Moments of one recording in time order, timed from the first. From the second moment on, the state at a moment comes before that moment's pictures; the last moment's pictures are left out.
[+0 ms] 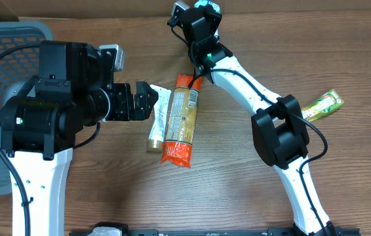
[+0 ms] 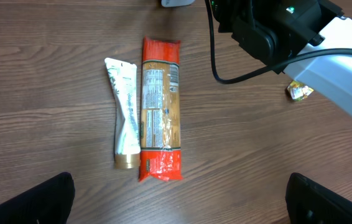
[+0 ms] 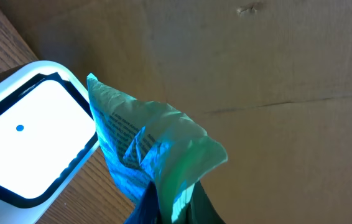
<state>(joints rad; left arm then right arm) -0.11 1.36 1.80 -1.41 0.30 -0.15 0.54 2.46 2.12 -0.04 0.69 -1.01</state>
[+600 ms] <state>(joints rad) -0.11 1.36 1.80 -1.41 0.30 -0.15 0.54 2.47 2.10 -0.01 0.69 -1.01</state>
